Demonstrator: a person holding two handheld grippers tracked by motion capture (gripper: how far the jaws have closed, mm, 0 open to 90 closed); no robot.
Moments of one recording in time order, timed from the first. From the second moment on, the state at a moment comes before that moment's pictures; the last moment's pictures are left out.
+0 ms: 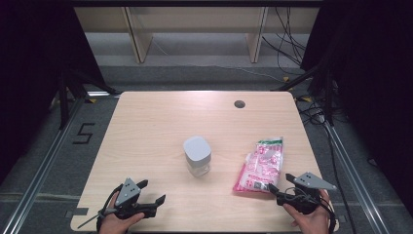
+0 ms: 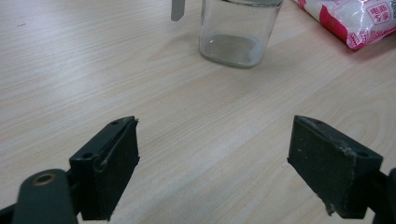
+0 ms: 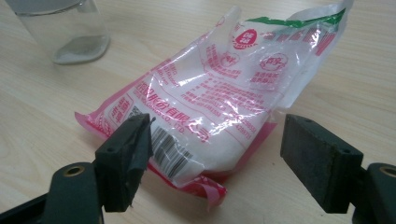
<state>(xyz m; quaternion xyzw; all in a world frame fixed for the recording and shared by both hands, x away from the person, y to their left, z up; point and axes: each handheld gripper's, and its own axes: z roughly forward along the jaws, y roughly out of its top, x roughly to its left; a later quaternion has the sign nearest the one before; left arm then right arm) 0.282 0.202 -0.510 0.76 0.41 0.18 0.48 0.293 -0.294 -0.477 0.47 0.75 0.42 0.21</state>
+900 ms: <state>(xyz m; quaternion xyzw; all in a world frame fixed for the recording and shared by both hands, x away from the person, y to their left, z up) 0.296 0.208 -0.504 0.76 0.40 0.20 0.48 0.291 -0.290 -0.477 0.47 0.75 0.42 0.21</state>
